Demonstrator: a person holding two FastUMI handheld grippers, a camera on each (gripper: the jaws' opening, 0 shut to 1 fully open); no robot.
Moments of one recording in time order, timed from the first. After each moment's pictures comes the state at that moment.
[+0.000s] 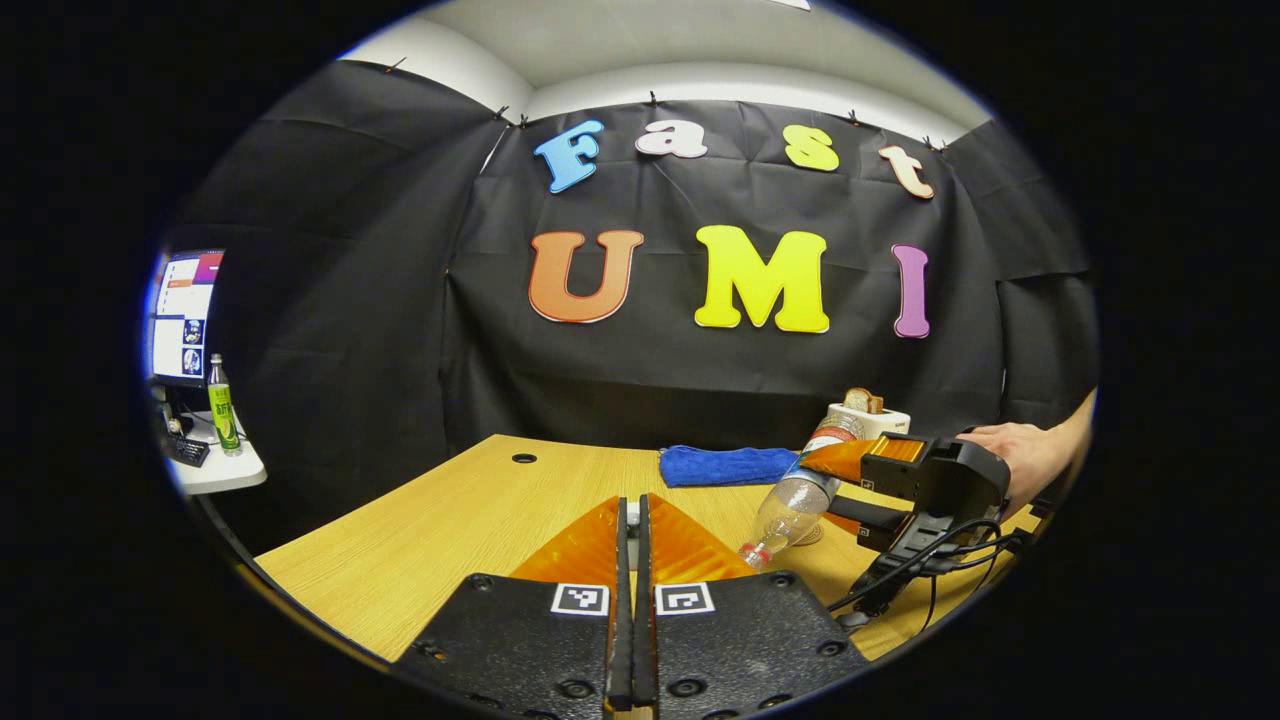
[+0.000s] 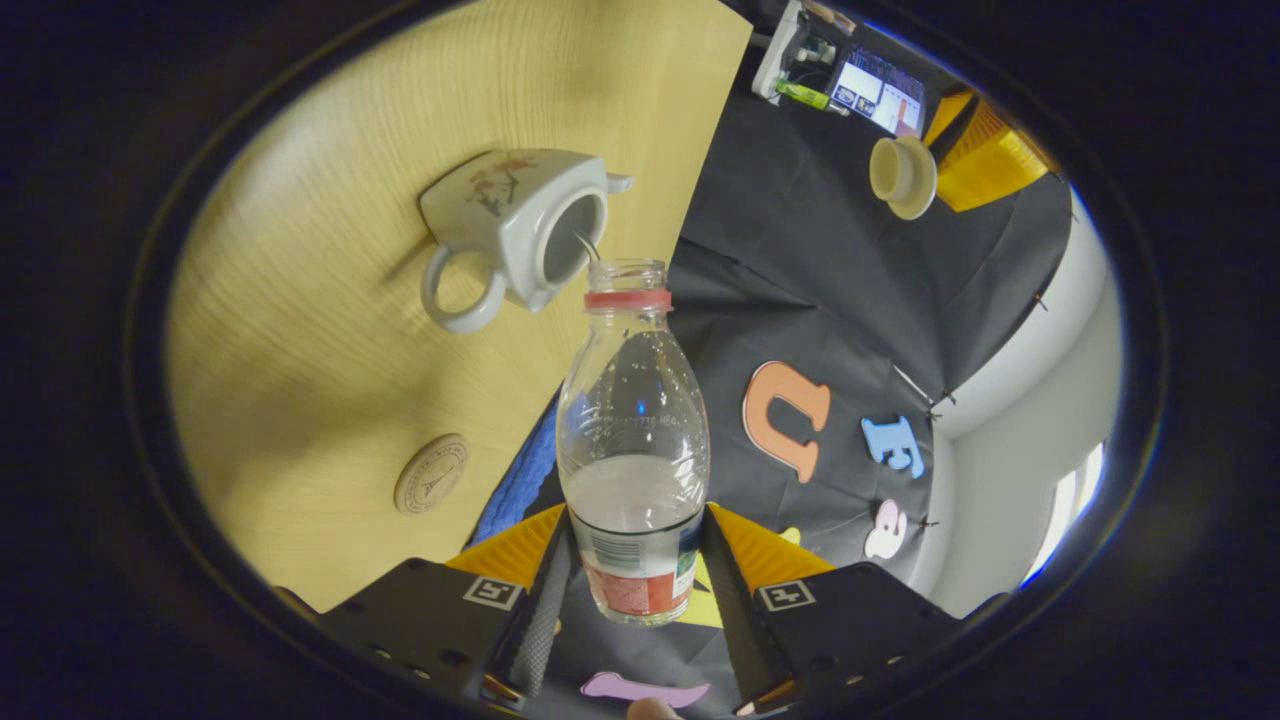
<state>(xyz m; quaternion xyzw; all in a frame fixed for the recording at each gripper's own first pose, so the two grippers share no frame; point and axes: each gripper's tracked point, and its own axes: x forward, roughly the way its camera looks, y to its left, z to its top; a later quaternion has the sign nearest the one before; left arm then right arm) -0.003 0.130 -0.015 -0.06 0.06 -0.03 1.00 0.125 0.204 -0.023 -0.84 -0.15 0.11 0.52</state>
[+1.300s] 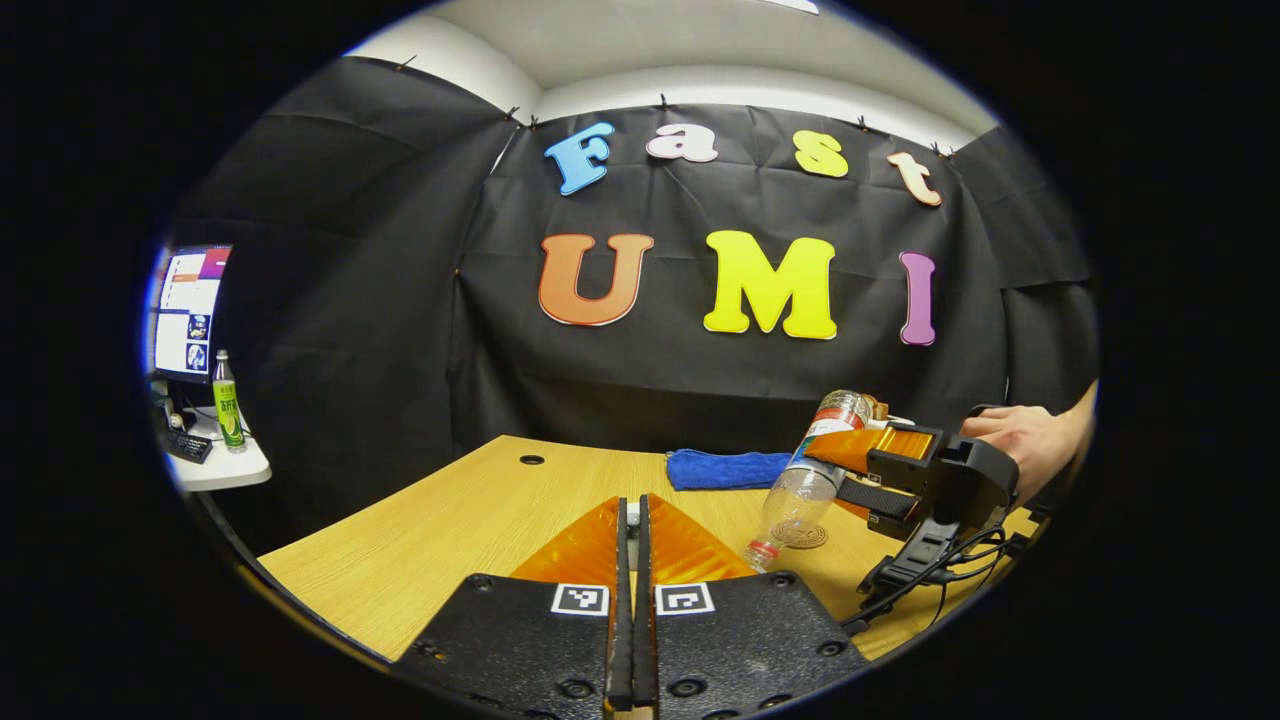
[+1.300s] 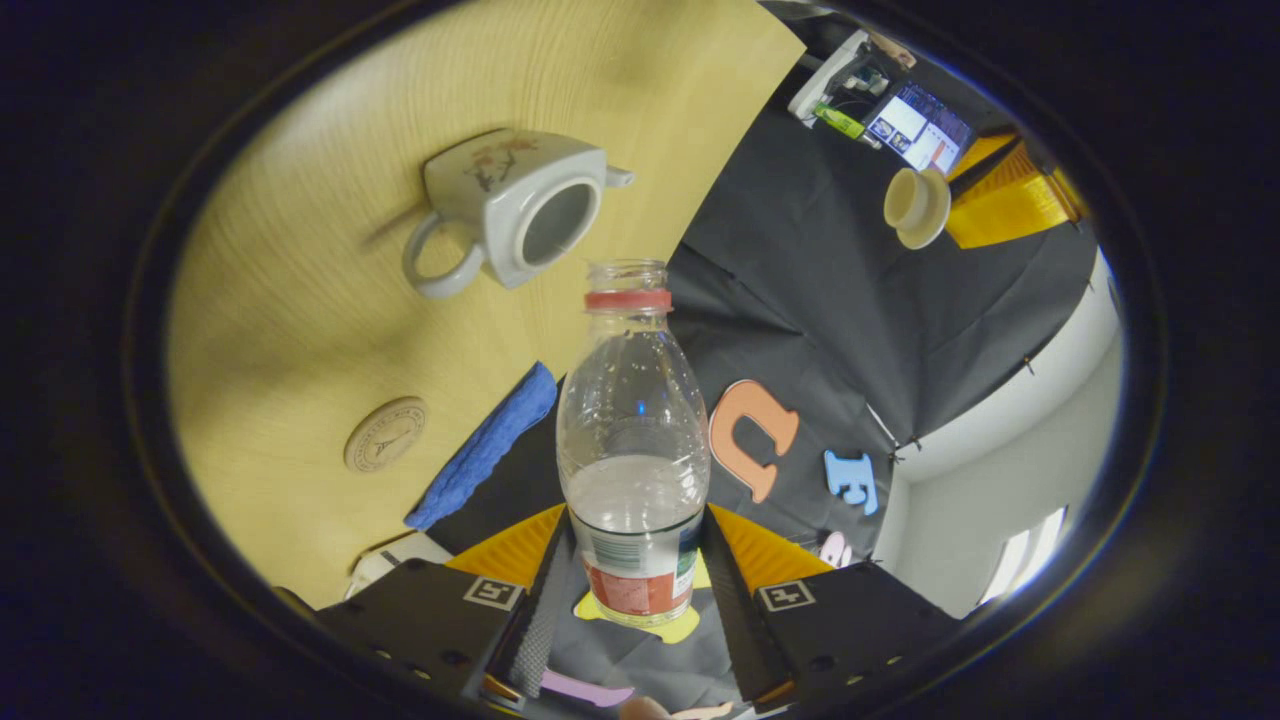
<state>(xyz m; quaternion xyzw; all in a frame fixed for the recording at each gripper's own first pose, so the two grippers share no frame) -0.006 0.141 -0.013 -0.07 0.06 -0.02 1.00 0.122 0.218 0.003 -0.87 -0.19 0.07 0.45</state>
